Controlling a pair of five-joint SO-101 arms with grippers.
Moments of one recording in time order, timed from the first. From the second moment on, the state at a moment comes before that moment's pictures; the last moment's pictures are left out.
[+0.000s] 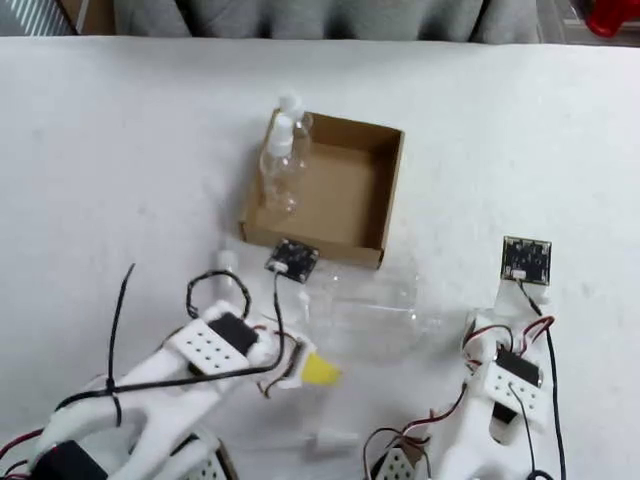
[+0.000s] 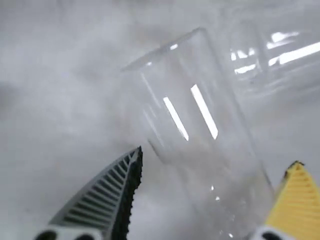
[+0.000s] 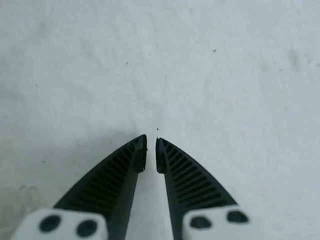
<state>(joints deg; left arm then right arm) 32.2 -32.3 71.5 47.3 17.7 26.4 -52.4 86.2 26.9 20.3</state>
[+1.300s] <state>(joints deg) 20.7 -43.1 67.9 57.5 11.2 26.4 -52.4 86.2 26.9 20.3</state>
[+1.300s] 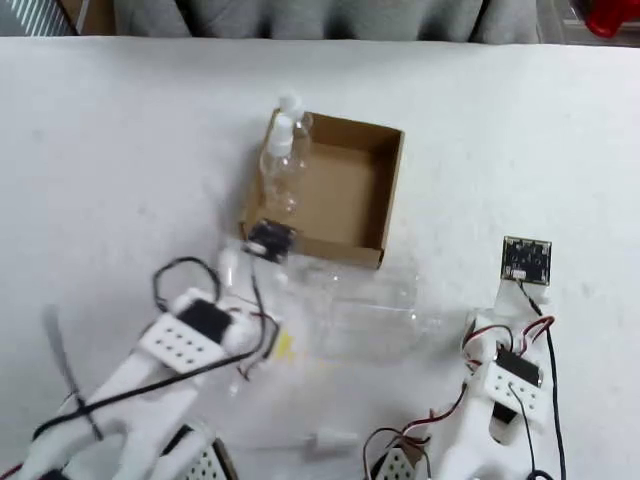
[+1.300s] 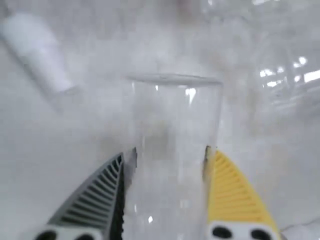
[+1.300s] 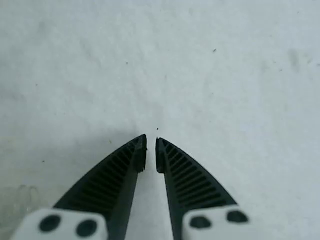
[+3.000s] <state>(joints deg) -27.7 -35.3 58.8 62.1 1.3 26.4 -52.4 86.2 26.9 20.3</state>
